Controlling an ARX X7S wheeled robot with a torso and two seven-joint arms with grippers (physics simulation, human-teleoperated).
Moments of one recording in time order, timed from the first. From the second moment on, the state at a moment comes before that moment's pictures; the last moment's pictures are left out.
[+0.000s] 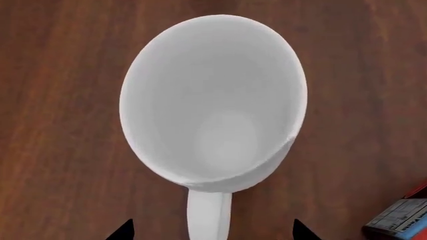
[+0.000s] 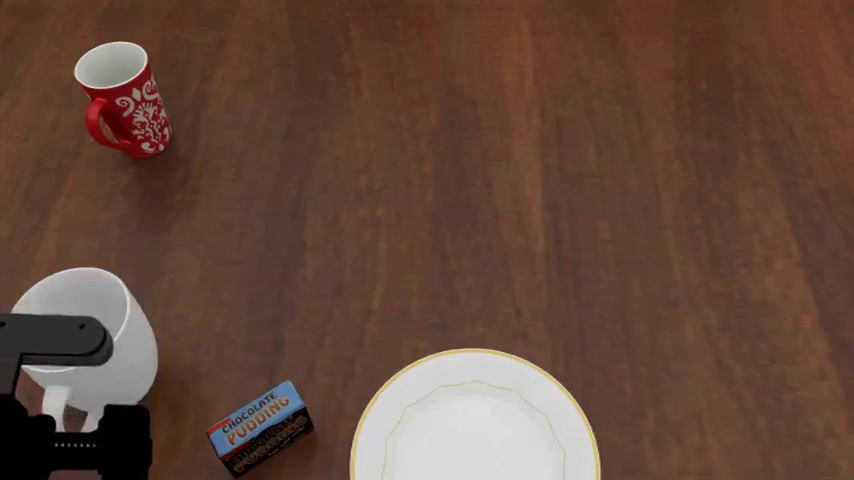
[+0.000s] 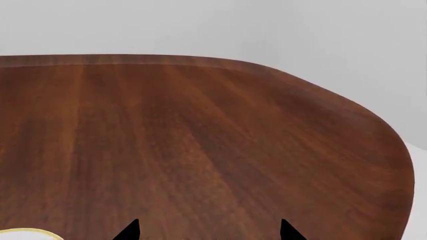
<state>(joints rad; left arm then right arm) -0.62 -0.53 0.23 0.15 -1.13 -1.19 -0.83 -0.33 0.25 0.10 -0.60 0.27 0.19 0.50</state>
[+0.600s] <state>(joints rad) -0.61 -0.54 0.28 0.10 -1.07 -1.12 -0.77 -0.35 0.26 0.09 -0.62 0.27 0.18 0.52</state>
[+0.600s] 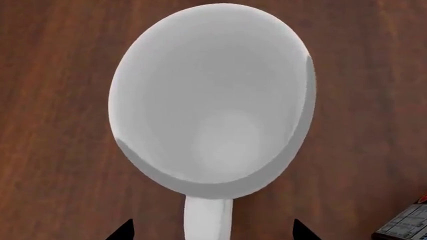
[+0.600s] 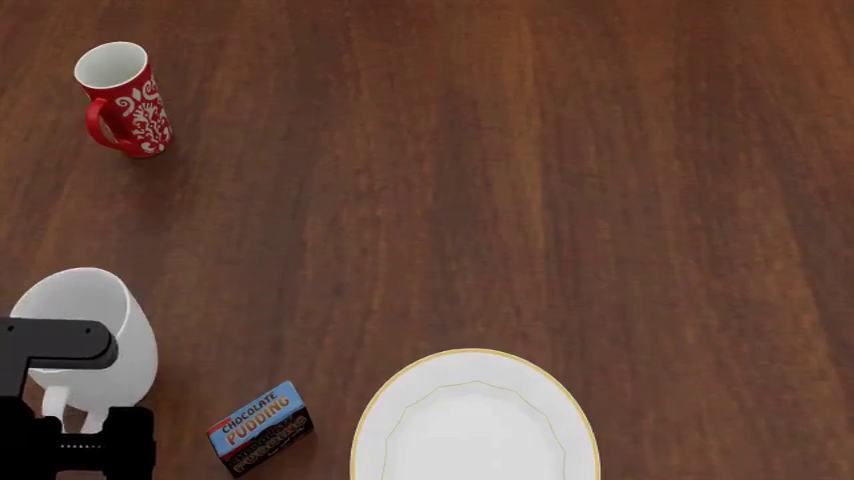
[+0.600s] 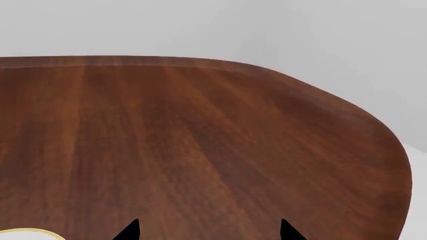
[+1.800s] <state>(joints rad) -0.77 -0.49 0.34 0.38 -1.27 -1.28 -0.87 -0.31 0.29 0.06 -0.60 0.28 0.20 0.54</state>
